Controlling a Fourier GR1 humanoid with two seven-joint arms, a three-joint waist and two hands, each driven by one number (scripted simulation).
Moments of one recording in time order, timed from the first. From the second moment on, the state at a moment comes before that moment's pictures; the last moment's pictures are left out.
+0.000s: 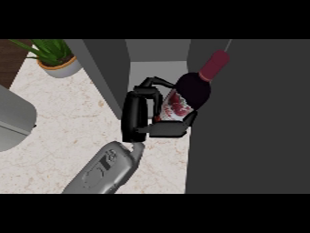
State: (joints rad) left arm -0.52 0.00 -0.52 -1.31 0.29 0.71 -0.25; right arm -0.10 -0.12 -0.04 -2.42 -0.23 0.18 0.63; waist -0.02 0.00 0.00
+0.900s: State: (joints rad) left arm -0.59 0.00 -0.39 -1.08 0.36 0.65 -0.43; right arm -0.10 -0.11 -0.04 -2.42 -0.23 0.17 0.62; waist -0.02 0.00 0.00
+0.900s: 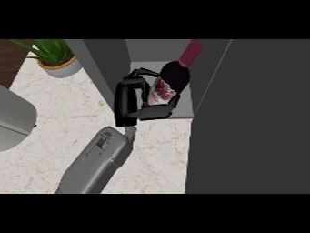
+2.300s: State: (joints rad) left arm -0.94 0.01 -0.16 -0.52 0.42 0.55 -0.61; right arm -0.08 -0.08 -0.01 -2.40 -0.25 0.19 0.58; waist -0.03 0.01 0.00
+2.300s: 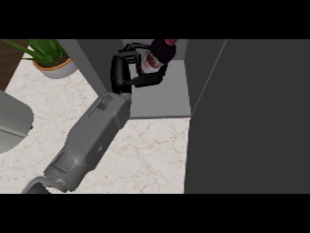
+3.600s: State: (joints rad) left arm -1.11 0.00 0.00 -0.22 0.53 0.44 -0.73; right arm -0.05 -0.08 0.00 -2.40 -0.25 0.22 0.55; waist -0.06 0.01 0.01
